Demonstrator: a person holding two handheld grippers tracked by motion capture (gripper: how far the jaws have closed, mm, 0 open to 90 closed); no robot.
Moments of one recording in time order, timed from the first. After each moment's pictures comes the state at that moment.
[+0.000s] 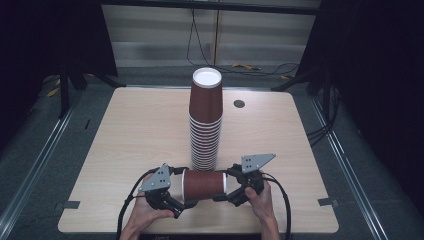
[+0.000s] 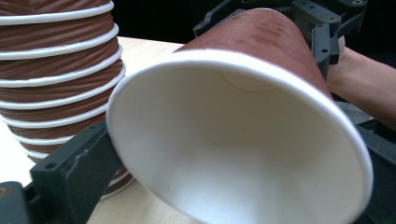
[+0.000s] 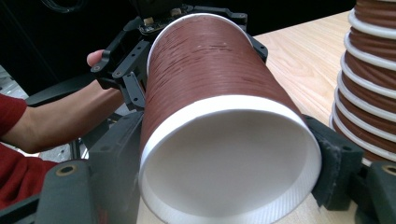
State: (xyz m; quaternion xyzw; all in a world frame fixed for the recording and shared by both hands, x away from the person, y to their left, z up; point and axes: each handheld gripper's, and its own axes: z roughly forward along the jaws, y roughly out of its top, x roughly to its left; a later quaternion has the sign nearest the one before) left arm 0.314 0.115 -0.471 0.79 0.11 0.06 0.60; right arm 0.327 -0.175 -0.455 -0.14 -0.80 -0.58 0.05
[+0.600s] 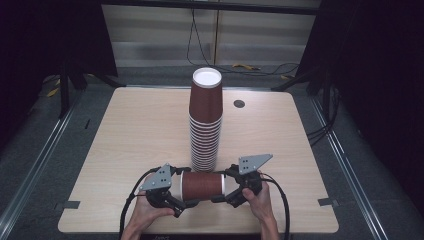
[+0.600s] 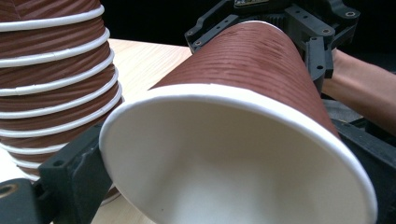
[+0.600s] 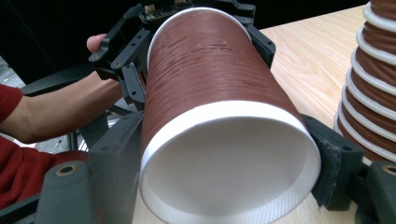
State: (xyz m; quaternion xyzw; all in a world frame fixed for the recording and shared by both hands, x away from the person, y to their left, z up) left arm 0.315 0.114 -0.470 0.79 0.10 0.05 0.60; right arm 0.327 -0.170 -0.456 -0.13 -0.81 -0.57 0.05
